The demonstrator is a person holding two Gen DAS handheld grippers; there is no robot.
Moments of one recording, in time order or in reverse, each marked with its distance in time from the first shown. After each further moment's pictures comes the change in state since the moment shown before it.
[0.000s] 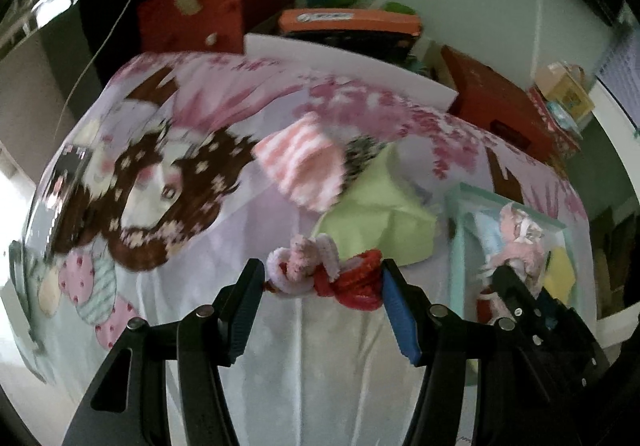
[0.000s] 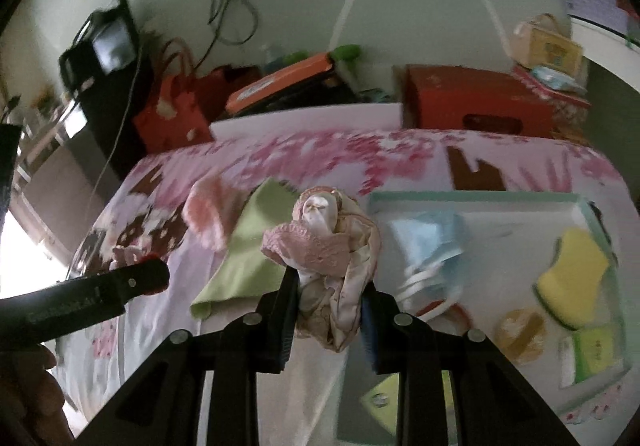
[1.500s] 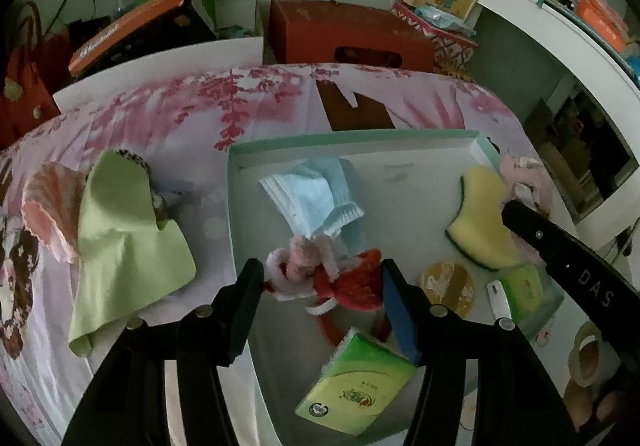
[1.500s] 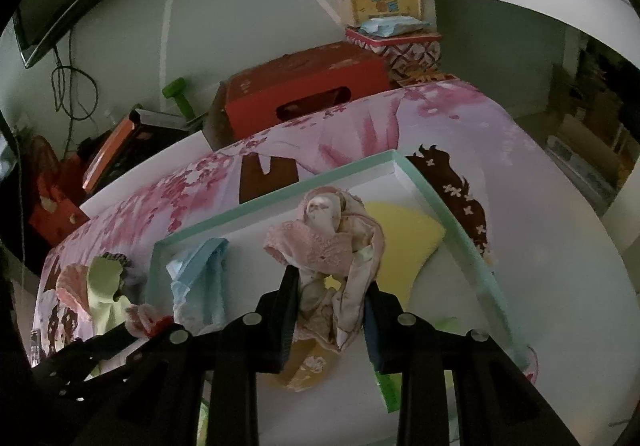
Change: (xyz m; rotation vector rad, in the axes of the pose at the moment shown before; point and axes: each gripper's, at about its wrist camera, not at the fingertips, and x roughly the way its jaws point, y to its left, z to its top) left arm 0.063 -0.169 -0.030 0.374 0.045 -0.227; right arm -0.023 -0.169 0.000 0.342 0.017 -0.274
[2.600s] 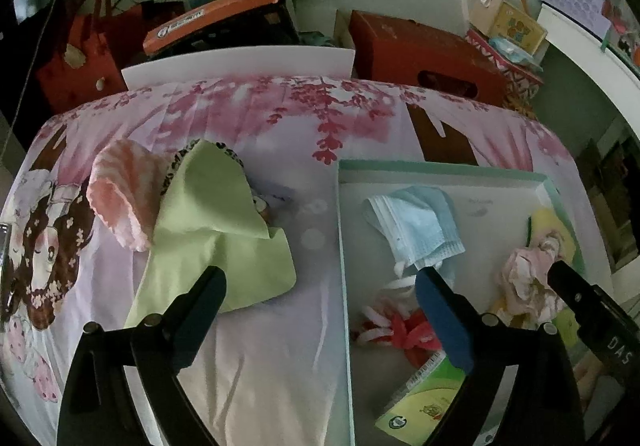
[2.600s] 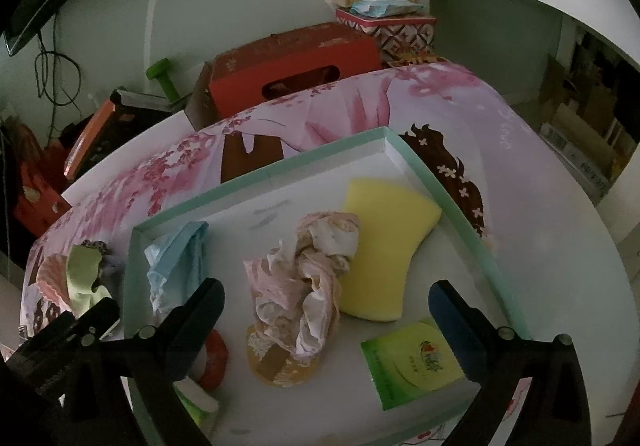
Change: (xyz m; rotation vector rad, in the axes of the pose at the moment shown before) left arm -0.010 0.048 0.005 -0.142 -0.047 0.178; right arm 0.015 -0.001 -0.002 -0.004 0.063 -0.064
